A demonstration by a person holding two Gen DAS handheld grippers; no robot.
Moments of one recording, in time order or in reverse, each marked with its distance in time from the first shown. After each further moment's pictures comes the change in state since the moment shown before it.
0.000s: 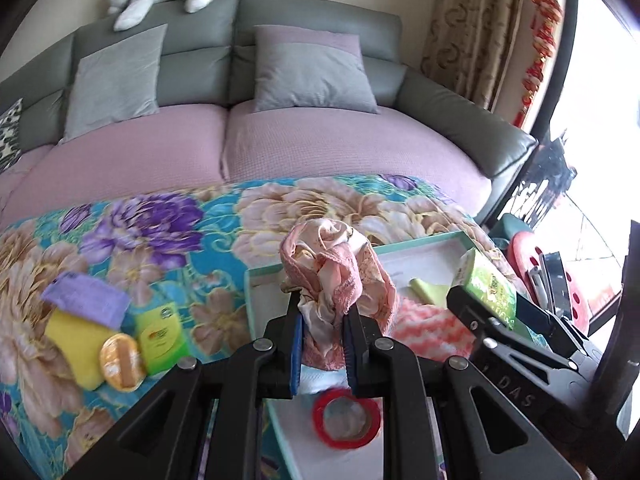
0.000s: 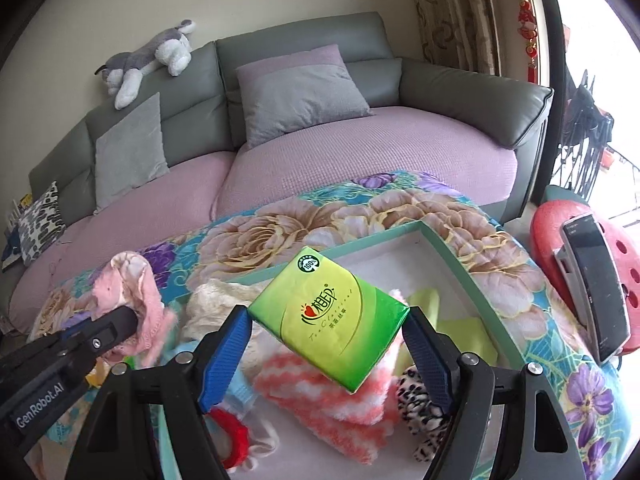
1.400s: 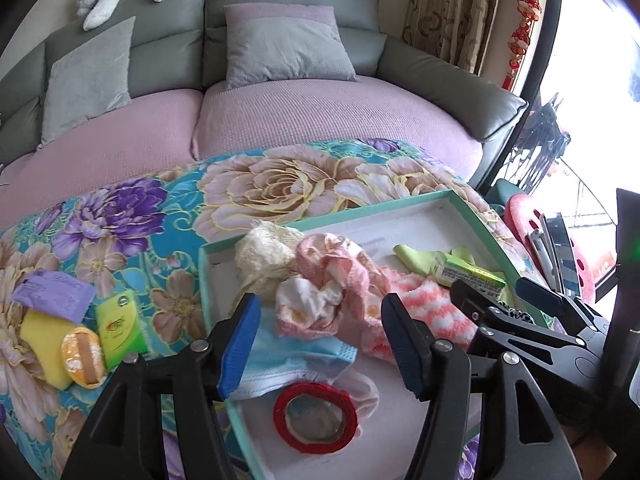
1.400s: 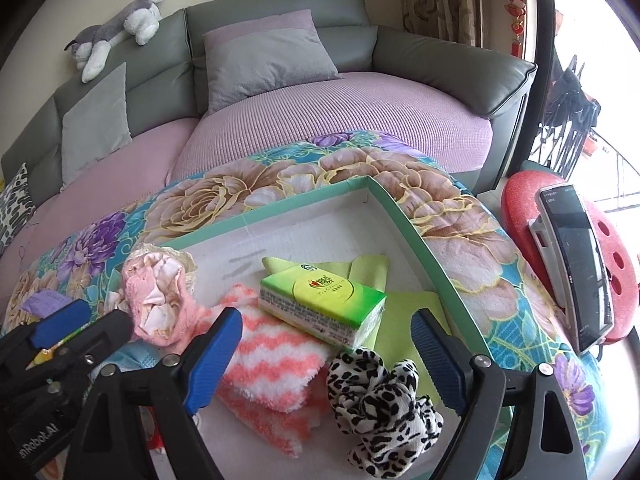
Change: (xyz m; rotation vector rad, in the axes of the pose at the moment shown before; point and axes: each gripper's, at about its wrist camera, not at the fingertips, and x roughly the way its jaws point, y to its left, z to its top) left arm 0.025 -0.025 -0.015 0.061 0.084 -0.007; right arm 0.016 -0.033 -0.010 0.001 0.127 -0.098
